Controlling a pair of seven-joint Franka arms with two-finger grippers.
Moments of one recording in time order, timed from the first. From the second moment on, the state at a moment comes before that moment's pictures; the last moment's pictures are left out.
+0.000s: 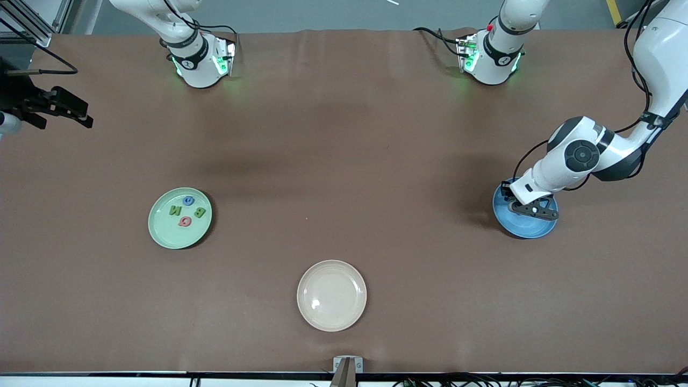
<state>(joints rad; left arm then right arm) 1.07 0.74 -1.08 -2.22 0.96 2.28 -0.41 0.00 -0.12 -0.03 -1.68 0.02 1.51 -0.03</state>
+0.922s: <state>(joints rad) 1.07 0.74 -1.08 -2.22 0.96 2.29 -0.41 0.00 -0.12 -0.03 -1.68 0.02 1.51 -0.02</state>
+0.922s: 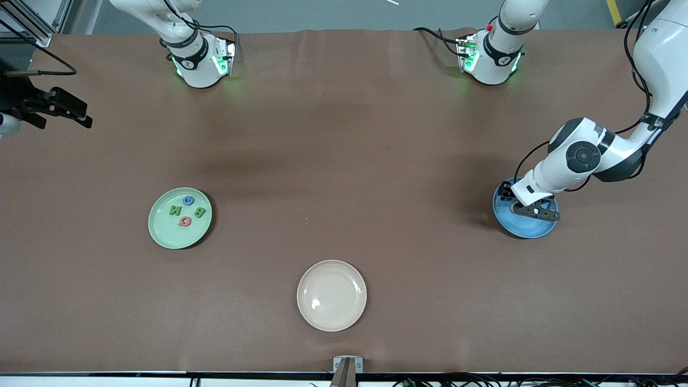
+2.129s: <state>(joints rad) 1.07 0.44 -1.23 -1.96 0.37 2.04 -0.10 0.00 -0.09 -0.03 -1.63 0.02 1.51 -0.02</state>
